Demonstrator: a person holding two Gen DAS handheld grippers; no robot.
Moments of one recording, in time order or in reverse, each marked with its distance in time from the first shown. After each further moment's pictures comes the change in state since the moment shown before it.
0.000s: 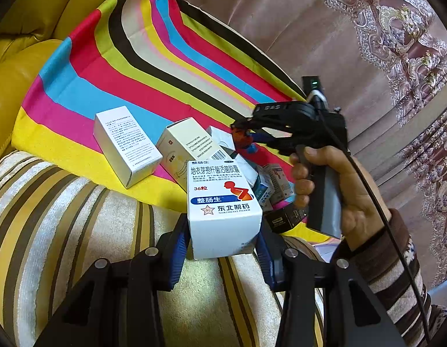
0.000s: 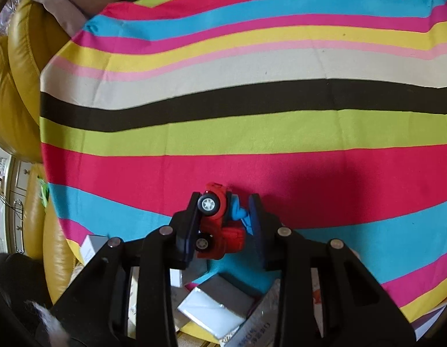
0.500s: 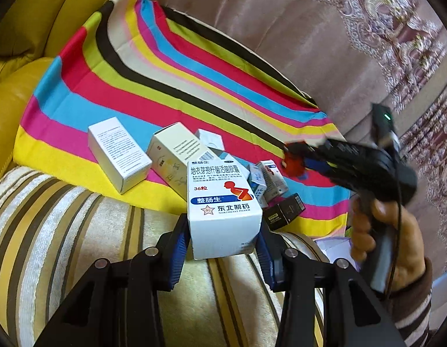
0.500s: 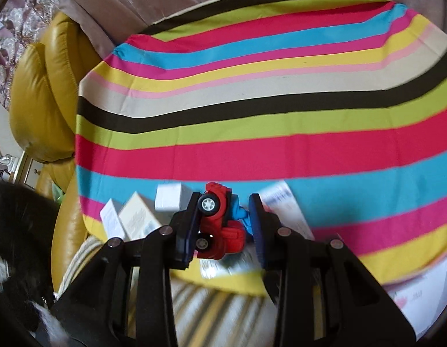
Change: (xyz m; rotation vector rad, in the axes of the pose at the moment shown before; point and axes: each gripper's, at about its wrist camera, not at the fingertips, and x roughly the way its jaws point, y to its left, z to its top) left arm -0.008 -0.025 -0.005 0.080 -0.014 0.027; right arm -0.103 -0.028 -0.070 -0.018 -0.163 0.005
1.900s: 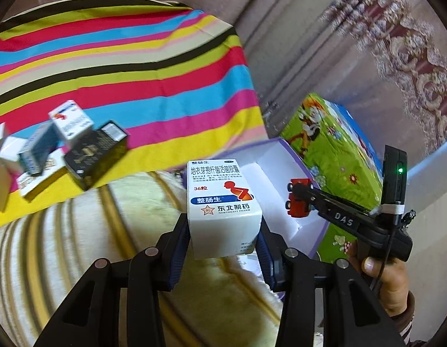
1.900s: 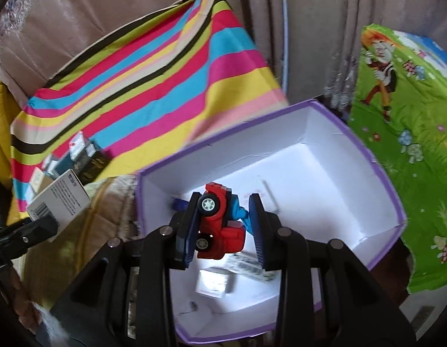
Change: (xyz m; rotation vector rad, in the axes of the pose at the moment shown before) left arm 0.096 -0.218 -0.074 0.437 0.381 -0.235; right arm -0.169 -0.204 -0.176 0.293 -0.135 -0.399
